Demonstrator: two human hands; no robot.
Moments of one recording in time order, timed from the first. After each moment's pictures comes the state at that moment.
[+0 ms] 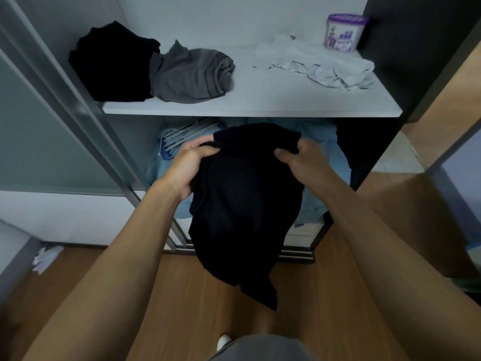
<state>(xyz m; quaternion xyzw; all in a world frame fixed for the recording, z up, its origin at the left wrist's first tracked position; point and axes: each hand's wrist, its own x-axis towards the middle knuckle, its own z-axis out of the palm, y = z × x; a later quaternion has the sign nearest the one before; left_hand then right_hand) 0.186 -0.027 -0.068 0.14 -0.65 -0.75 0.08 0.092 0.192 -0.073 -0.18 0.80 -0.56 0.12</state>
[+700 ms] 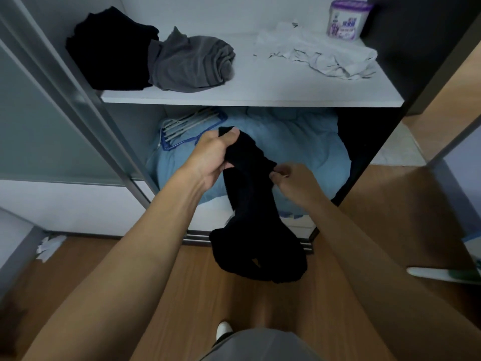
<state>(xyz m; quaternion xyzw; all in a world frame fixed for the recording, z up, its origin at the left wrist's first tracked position) 0.178 0.022 -0.060 0.18 -0.64 -0.75 0.07 0.118 0.200 -0.124 -0.17 0.88 -0.43 0.15</state>
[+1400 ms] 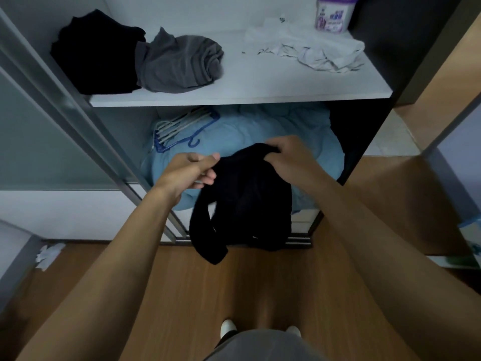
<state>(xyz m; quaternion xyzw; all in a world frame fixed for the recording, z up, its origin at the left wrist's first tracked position) 0.204 -0.014 -0.090 0.26 -0.79 -0.56 0.00 0.116 0.198 -0.077 -0.26 0.83 -0.49 0.11</state>
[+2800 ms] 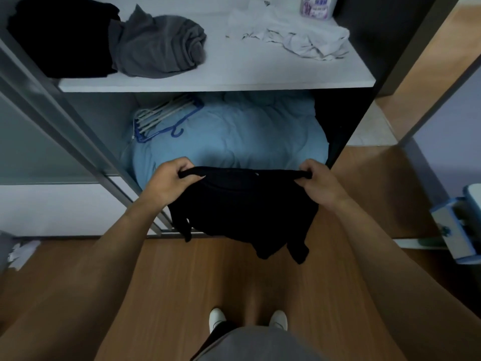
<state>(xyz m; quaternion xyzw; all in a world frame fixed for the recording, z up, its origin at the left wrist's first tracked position) 0.201 -0.046 -0.170 0.13 -0.90 -0.40 0.06 0.102 0.289 -0.162 -0.12 0.89 -0.42 0.13</state>
